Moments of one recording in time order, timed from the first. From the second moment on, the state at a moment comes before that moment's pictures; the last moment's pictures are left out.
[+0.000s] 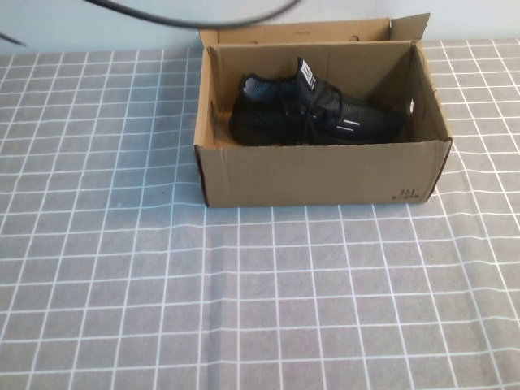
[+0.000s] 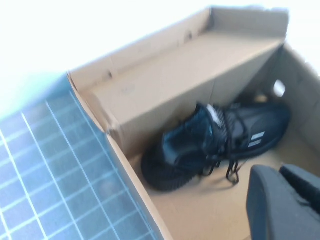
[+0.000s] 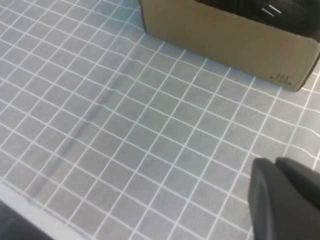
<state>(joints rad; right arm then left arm) 0.53 0.64 -1.19 0.12 1.27 0.07 -0.41 1.84 -2.40 -0.10 1.26 0.22</state>
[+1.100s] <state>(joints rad) 0.53 0.15 -0.68 0.30 0.80 0.00 -0.41 0.54 -0.85 -0.11 0.60 0.21</state>
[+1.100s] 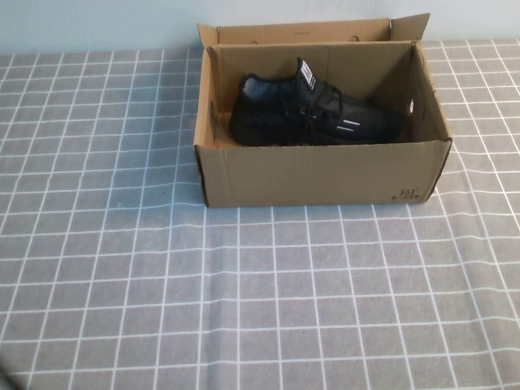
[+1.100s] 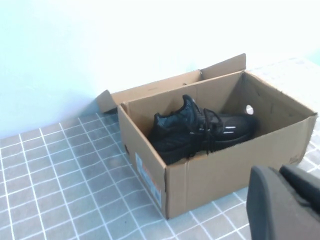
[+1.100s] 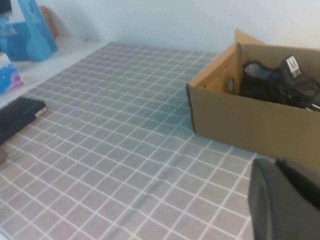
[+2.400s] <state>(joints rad) 0.53 0.16 -0.03 0.48 -0.03 0.01 -0.41 0.25 0.03 -0.11 0.00 0.21</state>
